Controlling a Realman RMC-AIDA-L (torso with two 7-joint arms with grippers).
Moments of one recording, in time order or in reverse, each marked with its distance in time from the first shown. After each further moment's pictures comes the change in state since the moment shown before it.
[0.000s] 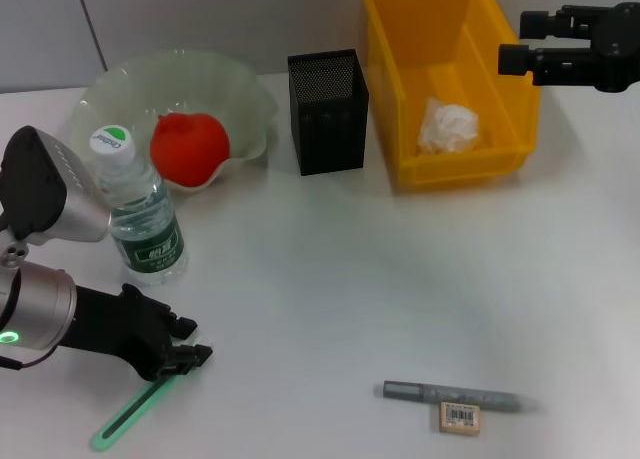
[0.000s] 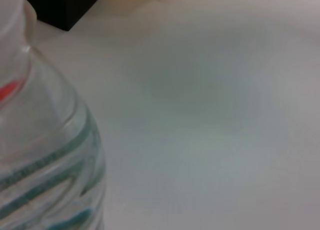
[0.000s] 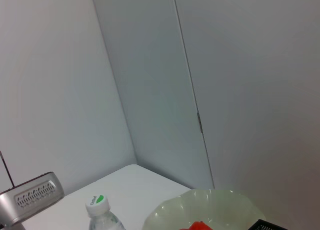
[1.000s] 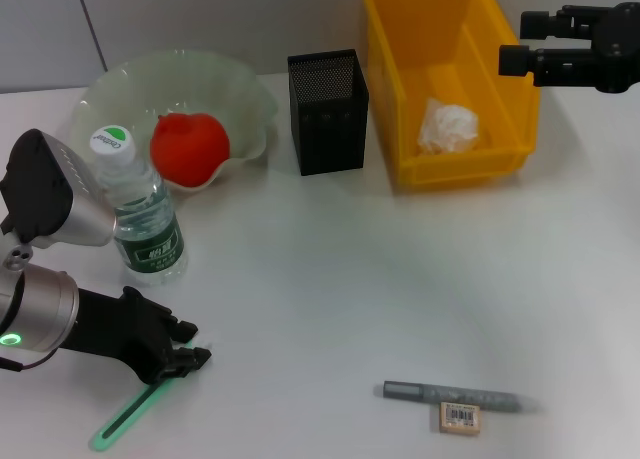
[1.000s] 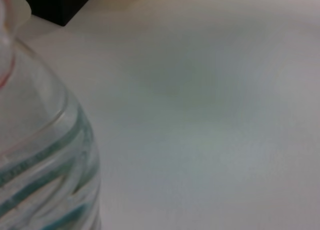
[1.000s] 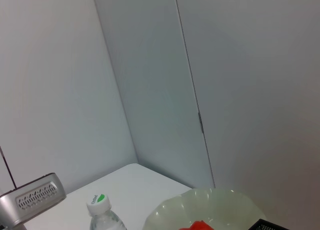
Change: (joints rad) left arm -0.002 -0.002 0.012 -0.001 0.013 -0.003 0.000; right arm -0.001 -0.001 0.000 -0.004 -0.001 -0.005 0.000
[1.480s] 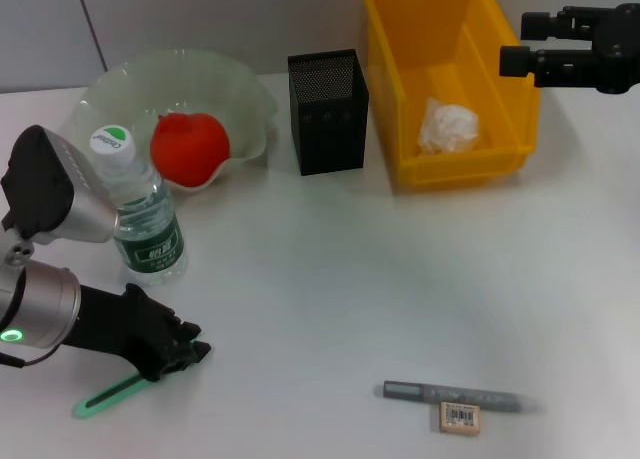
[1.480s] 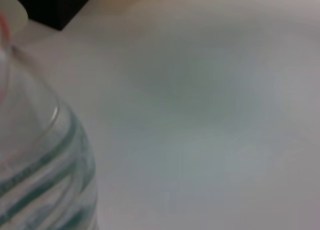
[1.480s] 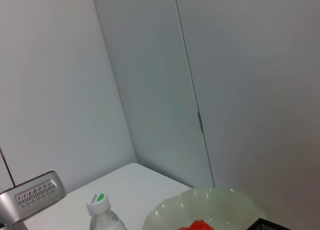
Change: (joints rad) left arm -0.008 0.000 -0.006 0.003 -0.005 0.009 0.002; right arm -0.003 0.000 0.000 0.000 0.000 0.001 0.000
